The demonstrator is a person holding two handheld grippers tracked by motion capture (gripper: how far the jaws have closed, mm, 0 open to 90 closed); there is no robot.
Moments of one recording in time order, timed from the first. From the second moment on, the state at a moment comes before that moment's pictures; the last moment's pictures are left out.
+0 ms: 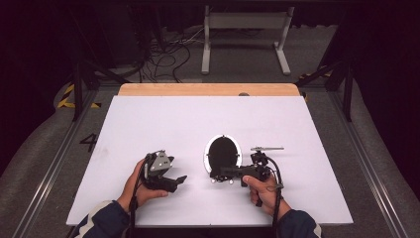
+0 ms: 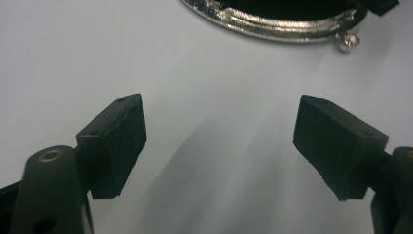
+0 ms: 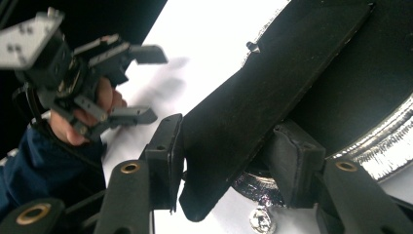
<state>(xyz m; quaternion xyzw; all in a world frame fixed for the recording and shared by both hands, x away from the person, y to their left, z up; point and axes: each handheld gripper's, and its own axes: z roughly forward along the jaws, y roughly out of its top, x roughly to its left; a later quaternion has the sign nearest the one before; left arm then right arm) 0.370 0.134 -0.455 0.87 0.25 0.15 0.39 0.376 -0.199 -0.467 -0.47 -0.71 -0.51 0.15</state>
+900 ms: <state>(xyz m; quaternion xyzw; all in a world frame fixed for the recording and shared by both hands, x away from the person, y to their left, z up) 0.420 0.100 -0.465 0.87 0.27 0.07 0.40 0.383 -0.190 -0.470 -0.44 -0.72 -0.52 0.14</state>
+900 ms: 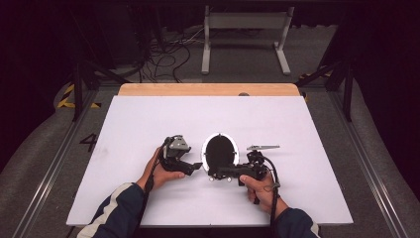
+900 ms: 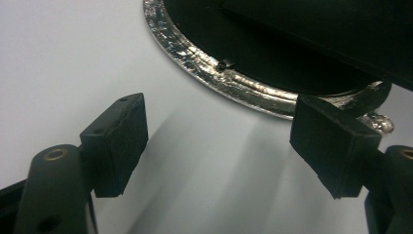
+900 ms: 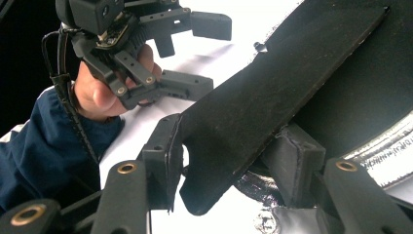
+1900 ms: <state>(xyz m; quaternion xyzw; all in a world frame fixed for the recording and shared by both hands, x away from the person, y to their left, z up) 0.422 0.098 -0.467 0.88 0.27 0.07 0.39 0.396 -0.181 -0.472 -0.49 -0.68 -0.53 0.15</state>
